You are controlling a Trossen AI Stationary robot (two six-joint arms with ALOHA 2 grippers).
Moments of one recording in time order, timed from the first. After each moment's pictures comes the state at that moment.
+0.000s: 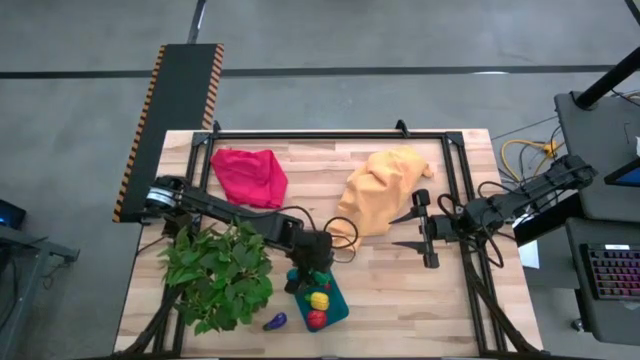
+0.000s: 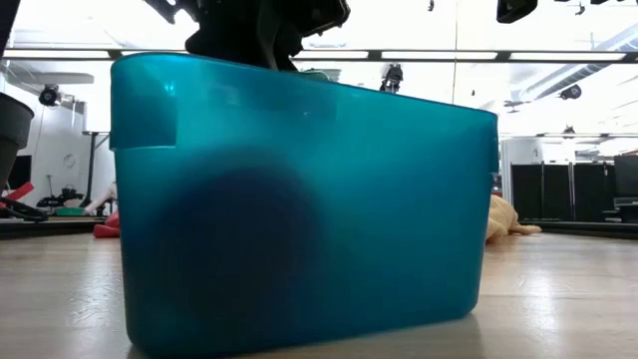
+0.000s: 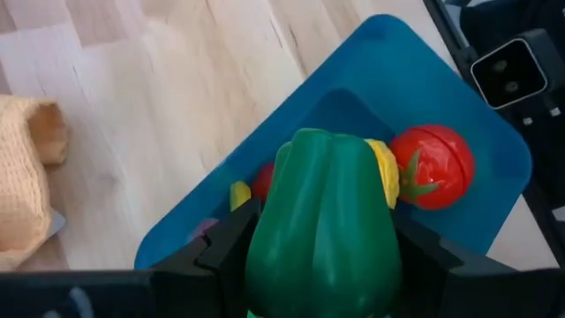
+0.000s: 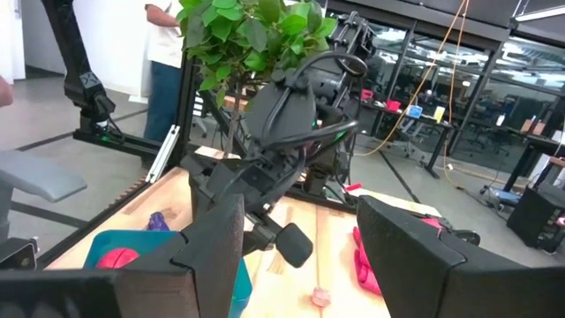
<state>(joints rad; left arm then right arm) -0.22 1.81 1.31 -0.46 0.29 0.04 0.43 0.74 0.42 0.35 0.29 -0.24</state>
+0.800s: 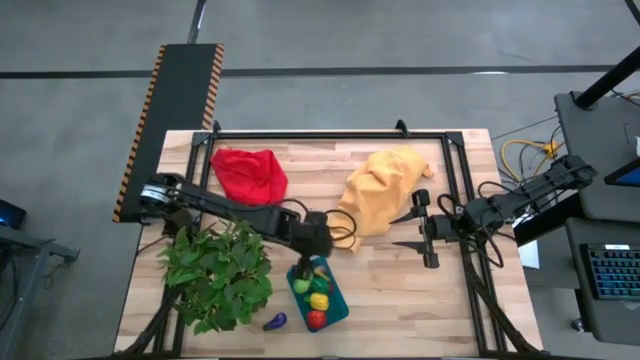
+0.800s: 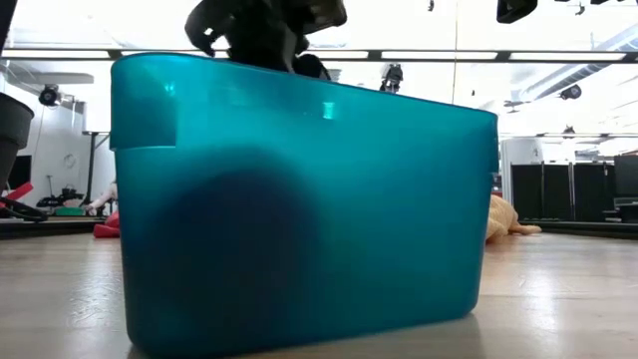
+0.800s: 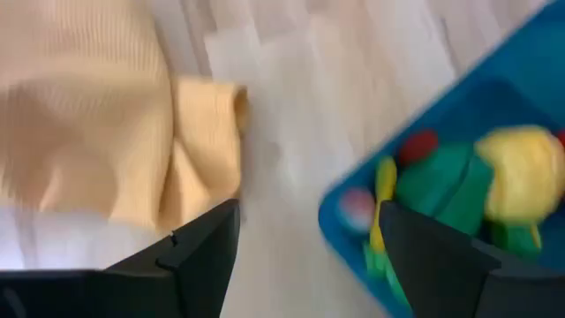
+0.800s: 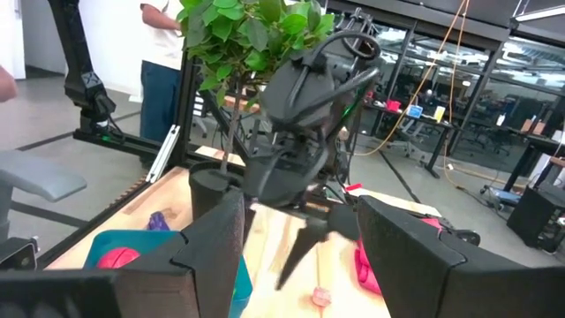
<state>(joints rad) -0.21 1.76 1.34 -0.55 -0.04 0.09 0.43 0.74 0.42 0.35 0.29 -0.24</state>
